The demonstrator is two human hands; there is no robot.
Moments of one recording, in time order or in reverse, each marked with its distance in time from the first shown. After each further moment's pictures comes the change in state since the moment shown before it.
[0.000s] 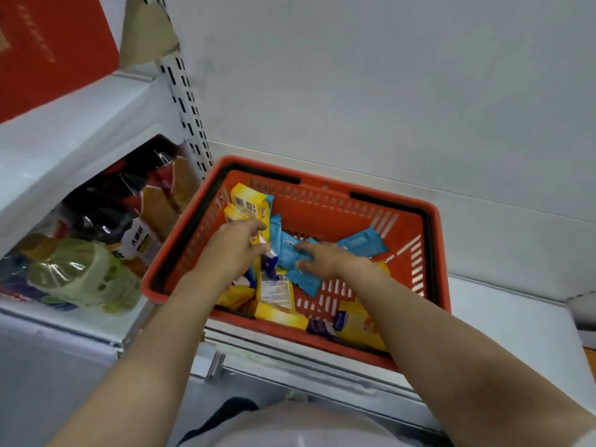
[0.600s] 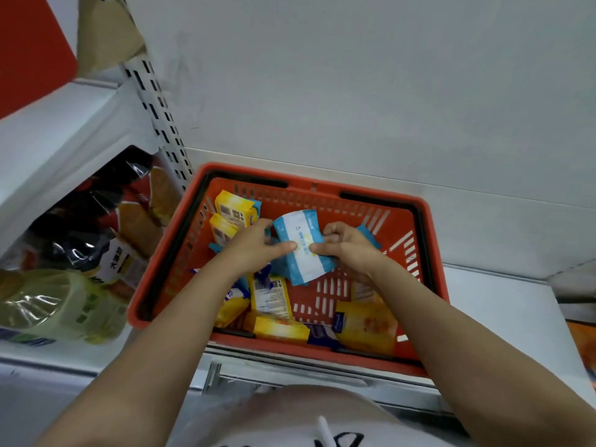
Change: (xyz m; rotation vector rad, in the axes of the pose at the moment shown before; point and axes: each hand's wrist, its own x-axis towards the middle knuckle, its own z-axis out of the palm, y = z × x) left_hand 0.035 0.023 0.015 -0.340 -0.273 -0.055; right_hand -0.035 0.023 -0.011 1.326 0.308 -0.019
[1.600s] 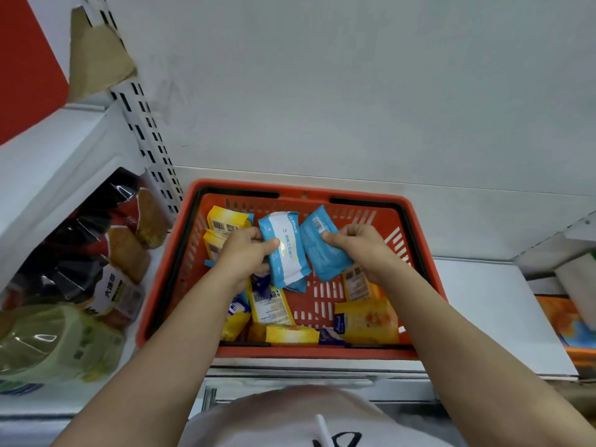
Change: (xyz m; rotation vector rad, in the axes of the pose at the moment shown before) left_hand 0.000 0.000 -0.004 -0.544 0.049 -0.030; right_hand -0.034 -0.023 0.000 -0.164 0.355 0.021
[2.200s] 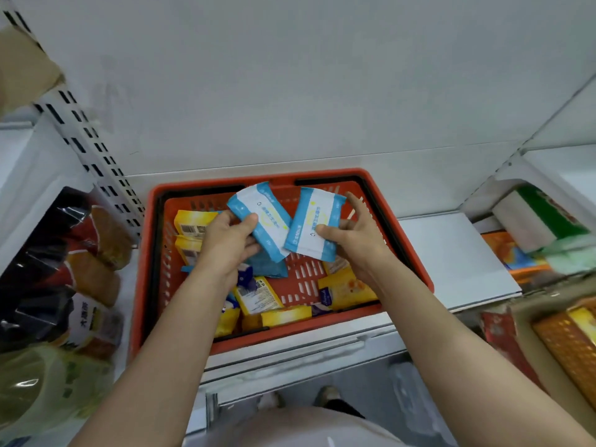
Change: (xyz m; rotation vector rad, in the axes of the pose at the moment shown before) left_hand -0.013 0.014 0.005 -0.306 -0.099 0.052; right_hand -0.068 0.008 0.005 0.490 0.214 -0.096
